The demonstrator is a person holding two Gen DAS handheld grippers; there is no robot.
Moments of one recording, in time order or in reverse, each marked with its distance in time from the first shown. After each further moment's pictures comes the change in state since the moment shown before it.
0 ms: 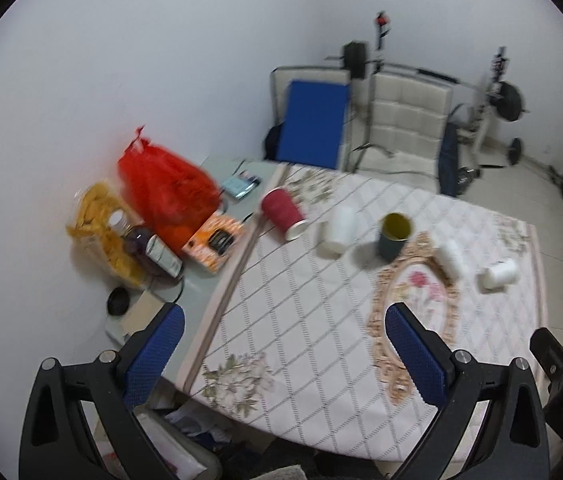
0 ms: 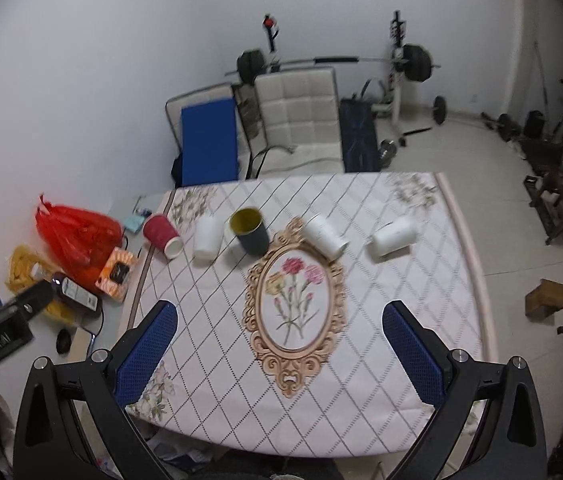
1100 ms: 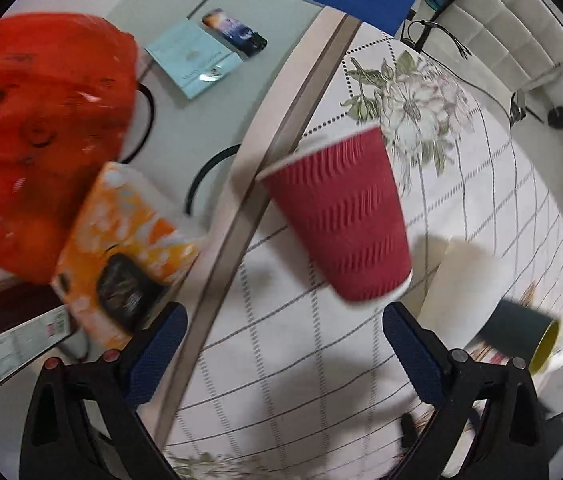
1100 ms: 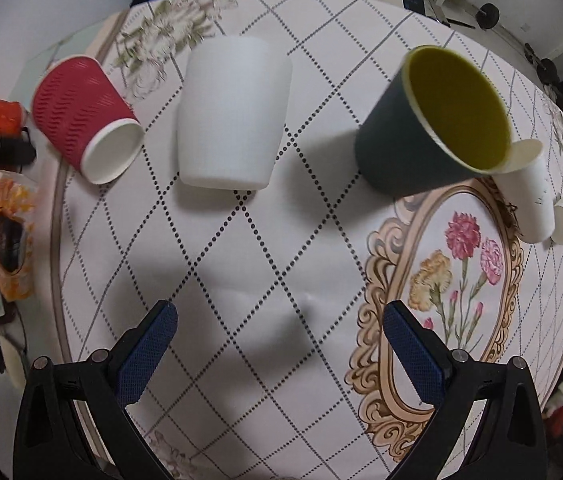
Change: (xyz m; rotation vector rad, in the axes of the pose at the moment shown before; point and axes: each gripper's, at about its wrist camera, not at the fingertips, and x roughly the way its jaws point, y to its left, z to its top) left arm 0.445 0.064 0.133 -0.154 0.673 -0.181; right arm 0.447 0.177 -0.003 -0.066 0.599 -0.150
